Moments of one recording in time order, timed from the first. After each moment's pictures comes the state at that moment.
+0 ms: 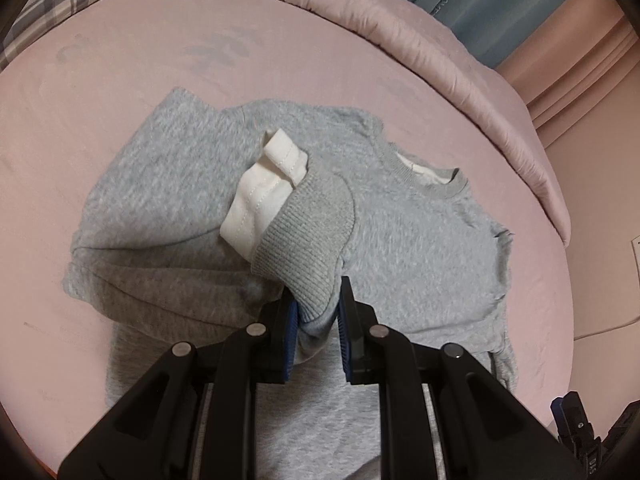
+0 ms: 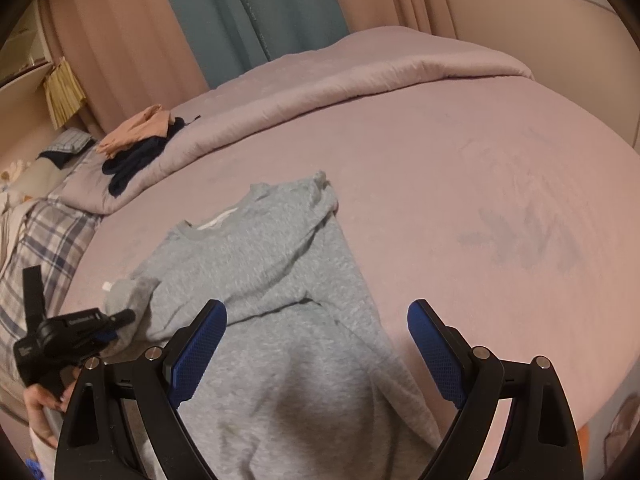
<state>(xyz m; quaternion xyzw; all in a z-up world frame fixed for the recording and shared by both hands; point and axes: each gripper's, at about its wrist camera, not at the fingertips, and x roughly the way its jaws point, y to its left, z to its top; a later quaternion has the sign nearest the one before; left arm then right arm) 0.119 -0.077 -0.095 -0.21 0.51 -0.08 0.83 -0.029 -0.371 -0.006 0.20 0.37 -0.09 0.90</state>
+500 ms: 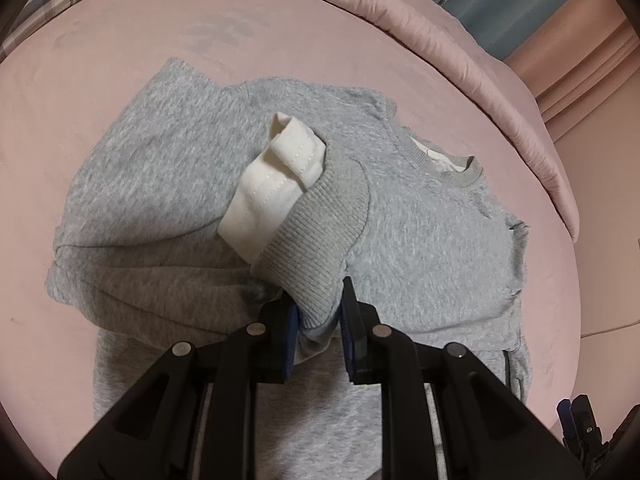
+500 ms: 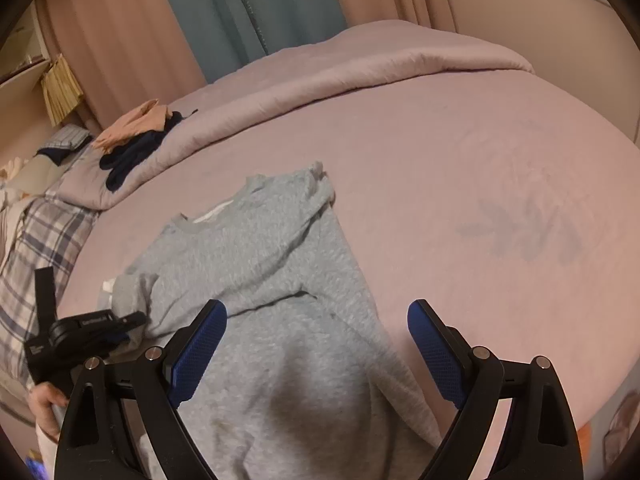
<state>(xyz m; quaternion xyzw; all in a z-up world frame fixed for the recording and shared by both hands) 0.124 -0.082 -0.111 -0.20 0.52 -0.08 0.82 -0.029 -0.375 -0.012 0.20 0.38 -0.09 0.90</state>
